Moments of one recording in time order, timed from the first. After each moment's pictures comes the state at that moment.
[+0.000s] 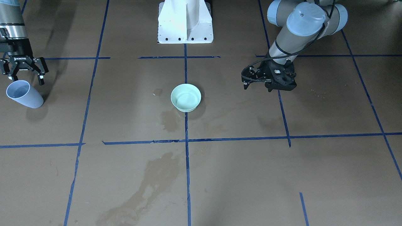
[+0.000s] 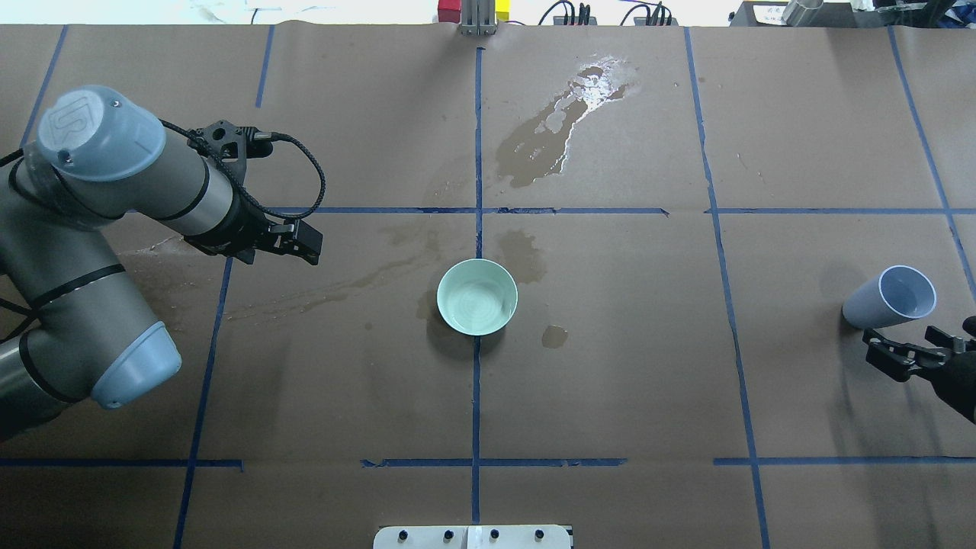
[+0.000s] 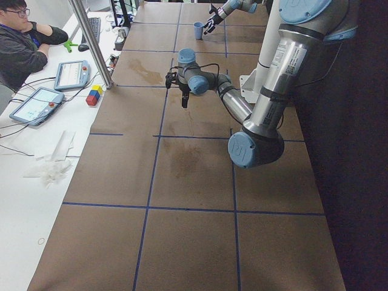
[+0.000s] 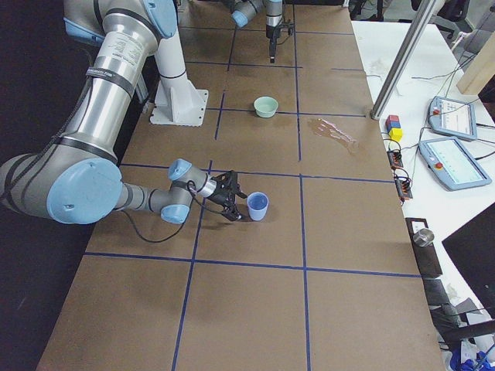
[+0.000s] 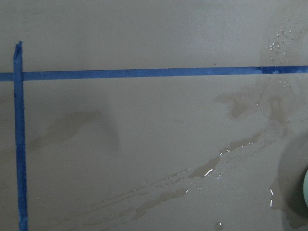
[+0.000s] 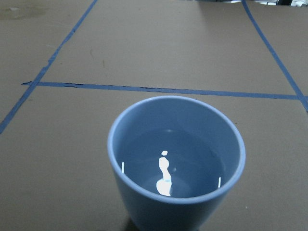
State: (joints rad) left arm -0.74 -1.94 -1.88 -1.73 -2.08 -1.04; right arm 0.23 -2.08 1.72 -0.31 0.91 1.31
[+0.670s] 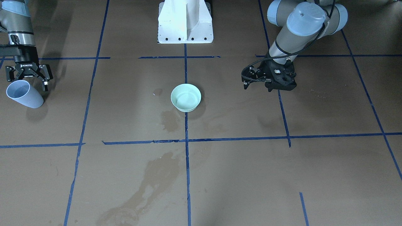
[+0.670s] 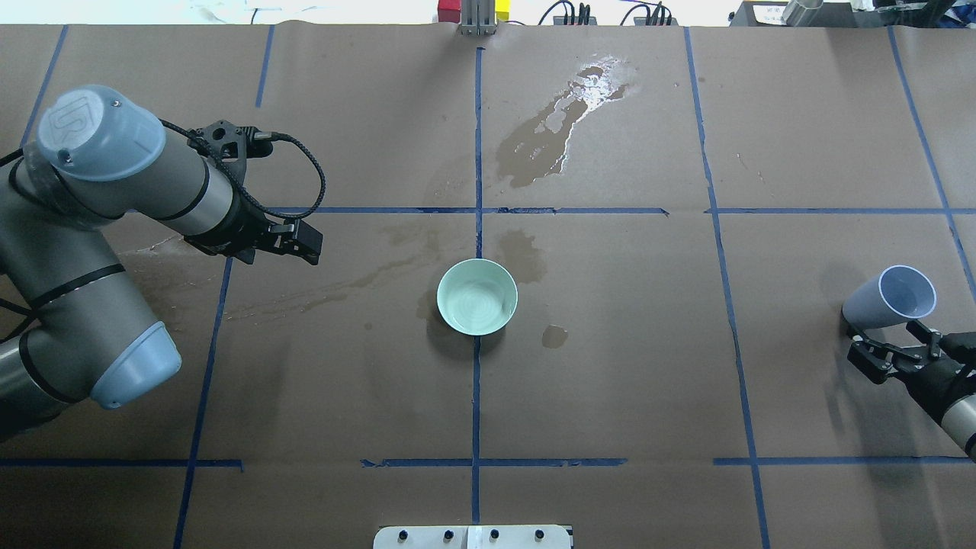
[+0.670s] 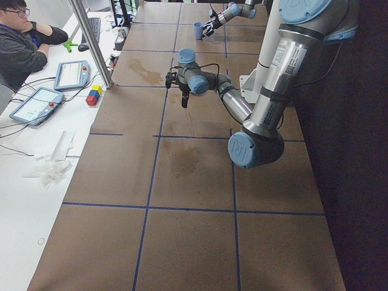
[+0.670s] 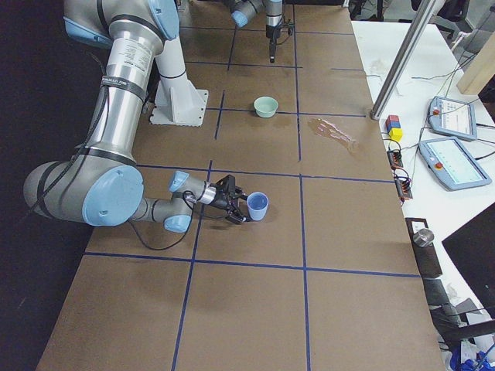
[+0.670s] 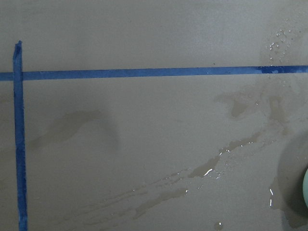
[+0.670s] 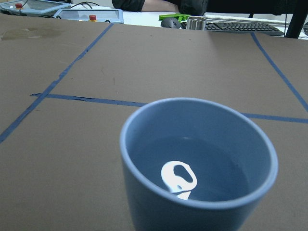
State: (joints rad) left arm -0.74 -1.94 -1.88 -1.73 -2.08 -1.04; right arm 0.20 -1.99 1.60 -0.23 0.76 1.25
